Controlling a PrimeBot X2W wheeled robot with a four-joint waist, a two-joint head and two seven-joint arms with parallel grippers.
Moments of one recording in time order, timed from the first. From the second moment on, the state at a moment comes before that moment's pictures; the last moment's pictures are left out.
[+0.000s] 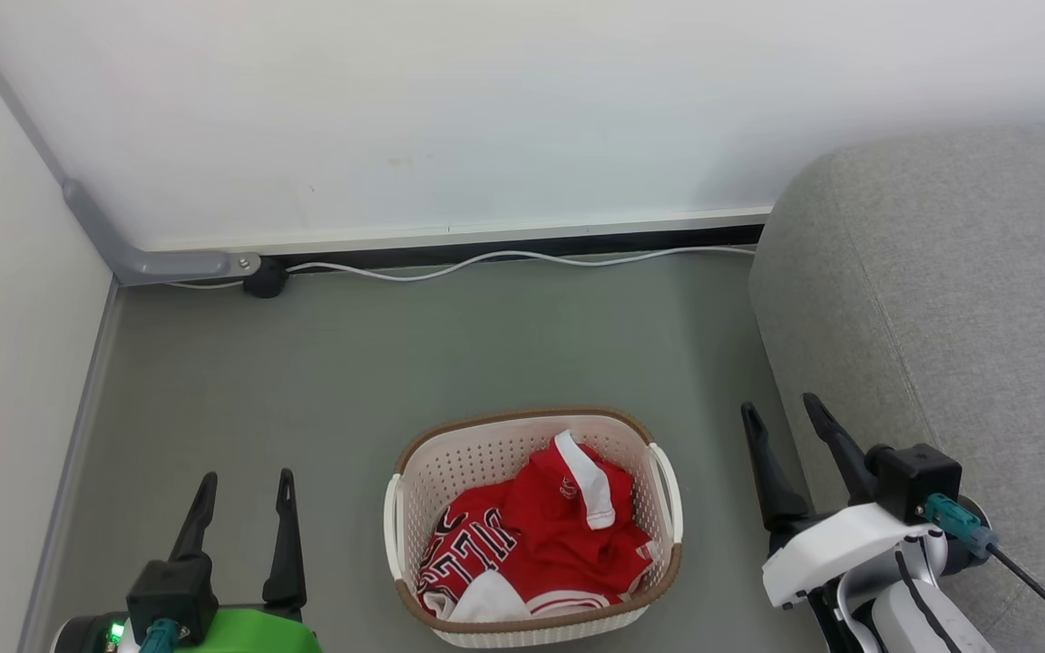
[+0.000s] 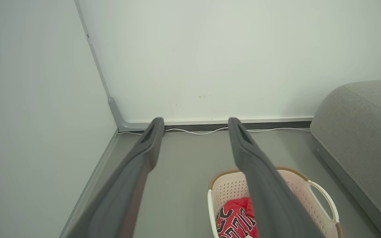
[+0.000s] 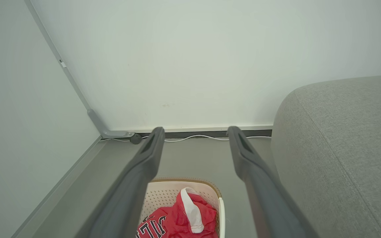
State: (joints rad) left arm 0.11 0.05 -0.15 0.08 -0.18 0.05 -0.25; right arm -0.01 -0.09 0.31 0.24 0.29 -0.03 -0.25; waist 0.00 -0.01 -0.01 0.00
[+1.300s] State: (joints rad) left arm -0.07 0.05 -0.25 0.15 -0.10 0.00 -0.25; right arm -0.15 -0.11 0.21 0.11 0.28 -0.02 -0.25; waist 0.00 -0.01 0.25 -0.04
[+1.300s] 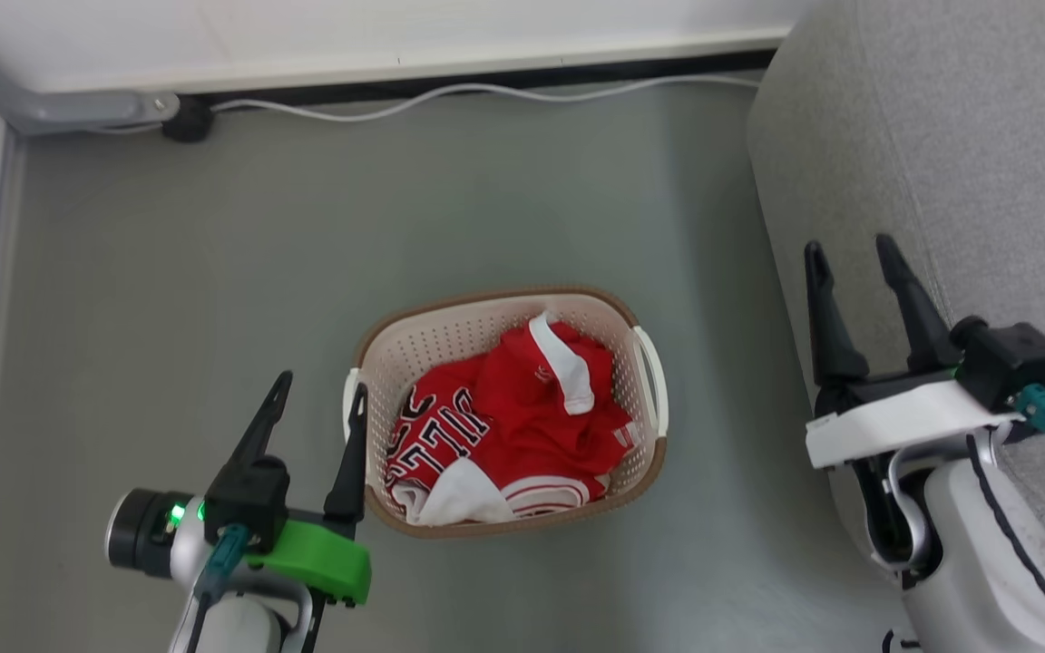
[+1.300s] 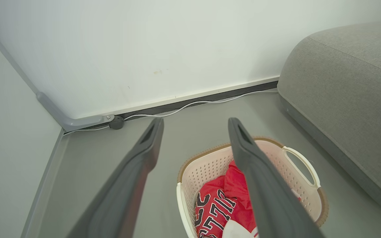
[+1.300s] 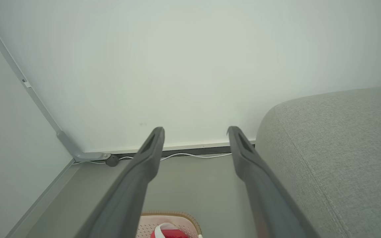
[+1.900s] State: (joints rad) left arm -0.34 0.05 -0.32 0.32 -0.06 -0.03 -0.23; right arm -0.37 -0.12 0.13 0.01 0.28 -0.02 -0.25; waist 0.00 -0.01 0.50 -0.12
